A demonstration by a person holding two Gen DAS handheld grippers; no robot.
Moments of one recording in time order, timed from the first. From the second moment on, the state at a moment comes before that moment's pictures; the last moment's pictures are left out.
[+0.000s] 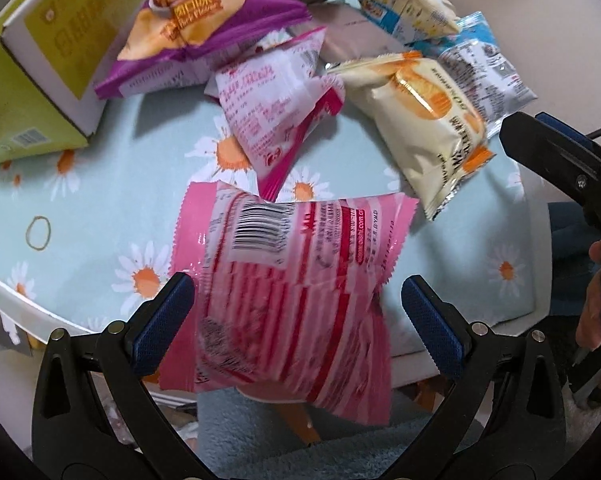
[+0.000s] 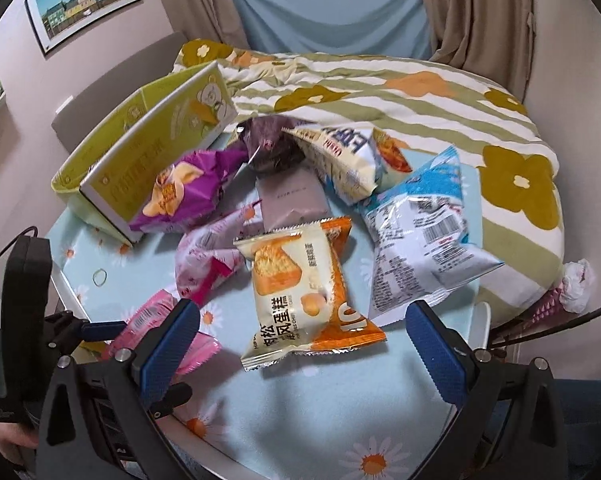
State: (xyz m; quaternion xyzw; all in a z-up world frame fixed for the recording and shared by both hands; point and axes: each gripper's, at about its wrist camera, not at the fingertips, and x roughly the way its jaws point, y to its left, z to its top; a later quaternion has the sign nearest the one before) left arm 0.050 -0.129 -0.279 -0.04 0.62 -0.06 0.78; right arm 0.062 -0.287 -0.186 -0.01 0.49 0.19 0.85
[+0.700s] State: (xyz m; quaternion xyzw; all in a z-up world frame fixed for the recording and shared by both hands) left arm 0.055 -0.110 -0.290 -0.03 0.61 -0.04 0.79; right arm 0.093 -0.252 -0.235 -0.07 0.51 0.22 0.83
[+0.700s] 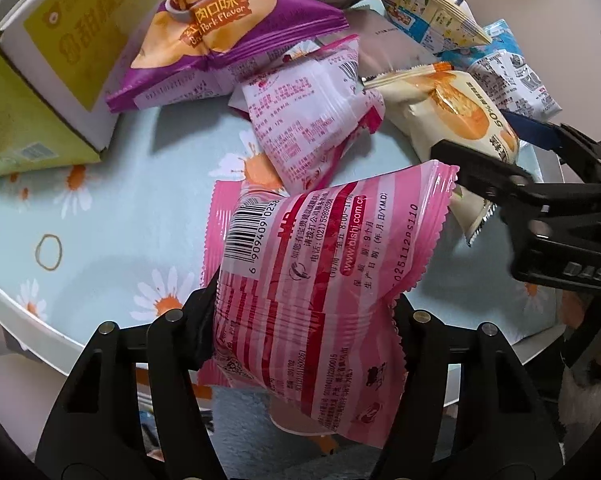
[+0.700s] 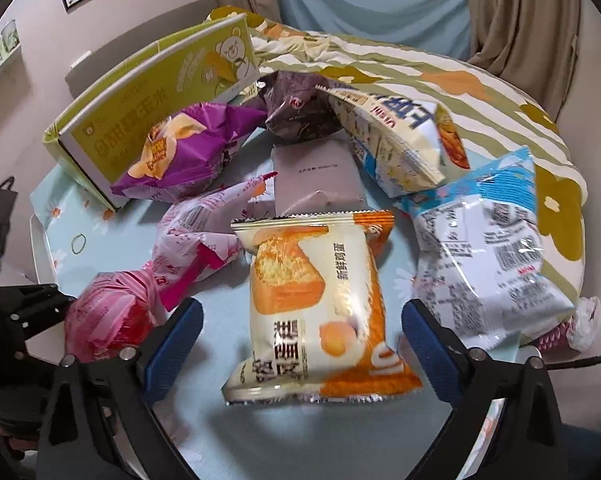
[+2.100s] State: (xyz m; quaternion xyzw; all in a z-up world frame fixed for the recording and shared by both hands) left arm 0.053 -0.069 -0.143 -0.01 0.50 -0.01 0.87; right arm 0.067 -0.241 -0.131 -0.06 0.46 0.21 0.86
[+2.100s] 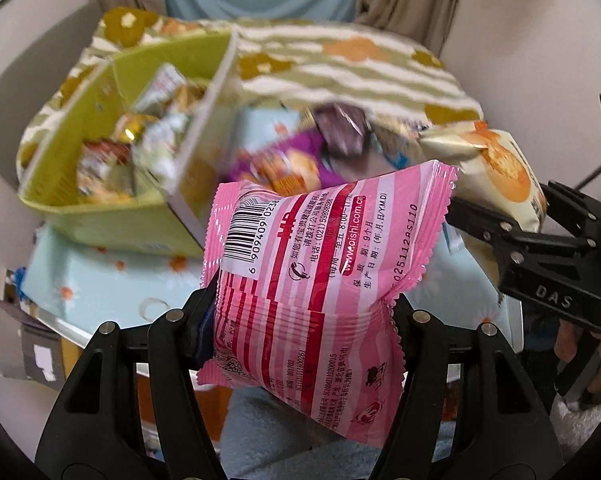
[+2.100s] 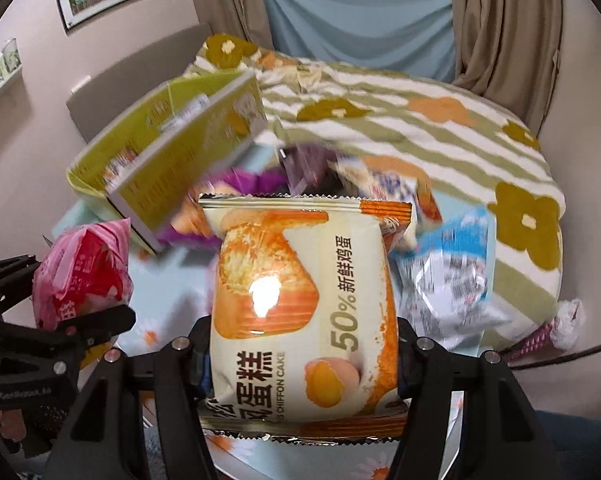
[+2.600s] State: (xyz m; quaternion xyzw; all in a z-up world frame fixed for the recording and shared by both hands) left arm 0.148 0.073 -0.082 -0.02 0.45 -0.02 0.89; right arm 0.141 -0.116 -0.070 -0.05 0.41 0.22 0.88
